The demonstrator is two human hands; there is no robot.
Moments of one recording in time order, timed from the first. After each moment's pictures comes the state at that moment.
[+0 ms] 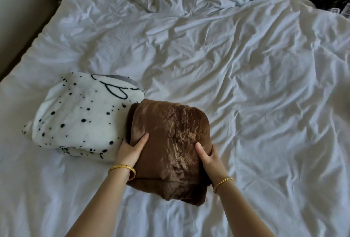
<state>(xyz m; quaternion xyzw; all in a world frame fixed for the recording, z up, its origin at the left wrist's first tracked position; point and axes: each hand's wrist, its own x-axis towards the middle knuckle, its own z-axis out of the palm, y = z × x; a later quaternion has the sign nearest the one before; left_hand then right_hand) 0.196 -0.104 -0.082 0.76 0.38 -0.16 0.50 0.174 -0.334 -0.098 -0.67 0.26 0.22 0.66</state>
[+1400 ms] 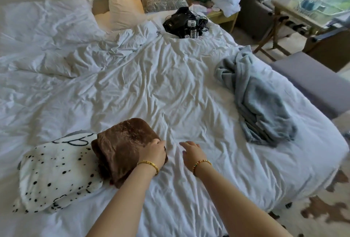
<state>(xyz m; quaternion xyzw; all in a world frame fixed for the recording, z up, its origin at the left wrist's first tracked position) 0.122 -0.254 0.091 0.93 -0.28 -0.22 0.07 0.041 -0.381 0.070 -0.91 0.25 0.15 0.31</state>
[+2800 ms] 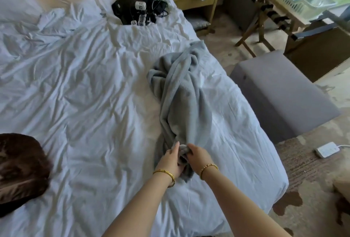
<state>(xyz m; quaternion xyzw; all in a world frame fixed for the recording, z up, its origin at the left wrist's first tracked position) -0.011 -0.720 0.014 0.88 -0.19 -0.38 0.20 -0.057 -0.832 0.024 -0.88 0.26 0.17 0.36</state>
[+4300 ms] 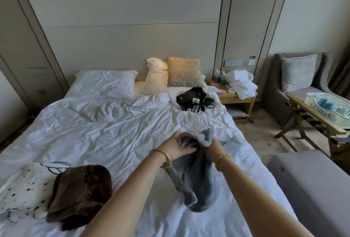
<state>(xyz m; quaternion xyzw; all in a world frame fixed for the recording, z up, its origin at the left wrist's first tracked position) 0.059 -0.621 0.327 0.90 -0.14 -0.18 0.38 0.039 -0.781 0.294 -0.90 0.10 -0.05 0.43</state>
